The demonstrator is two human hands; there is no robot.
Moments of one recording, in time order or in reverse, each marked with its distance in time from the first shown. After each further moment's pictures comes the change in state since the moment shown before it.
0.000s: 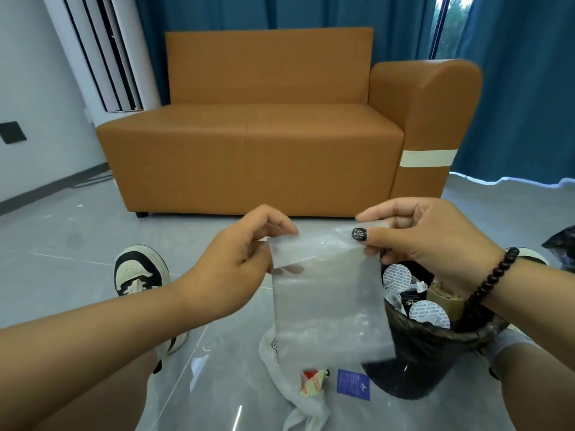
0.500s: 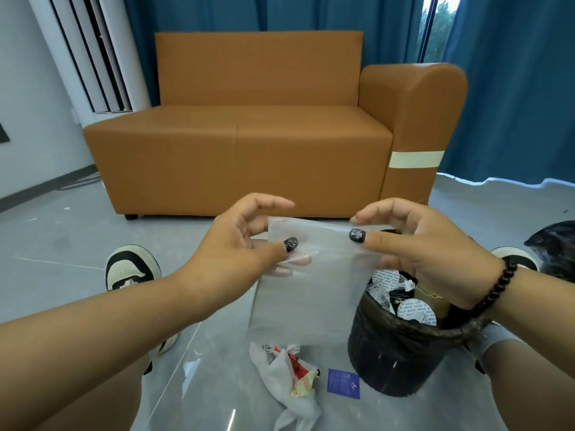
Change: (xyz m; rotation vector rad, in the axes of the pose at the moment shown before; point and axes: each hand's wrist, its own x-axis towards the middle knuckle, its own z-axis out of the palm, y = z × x) left_hand 0.010 0.021 0.013 -0.392 0.025 -0.138; right_hand -0.008 0.013 -0.011 0.097 -0.054 0.002
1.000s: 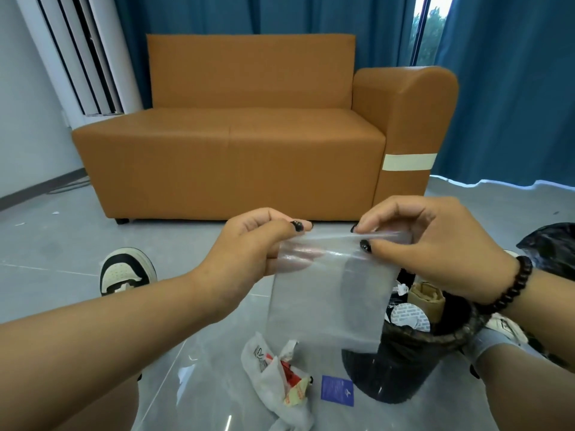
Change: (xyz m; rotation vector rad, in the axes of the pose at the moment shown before) left_hand 0.020 -0.001 0.020 -0.280 -0.024 -0.117; right_hand 0.004 -0.002 -0.020 -0.380 0.026 -0.426
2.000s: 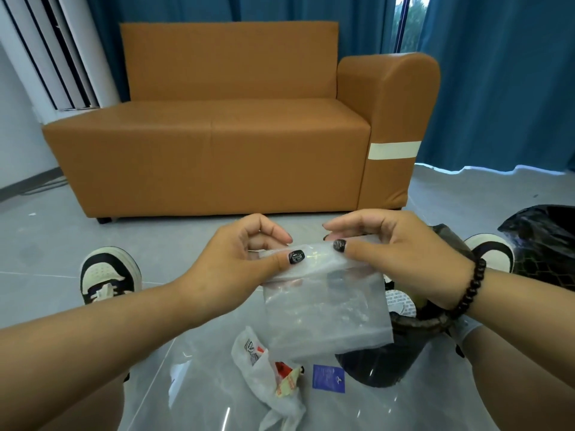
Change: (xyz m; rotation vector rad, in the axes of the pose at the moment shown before) left_hand 0.003 -0.024 -0.008 0.291 -0.054 0.030; right_hand -0.011 0.010 0.015 0.161 -0.067 0.325
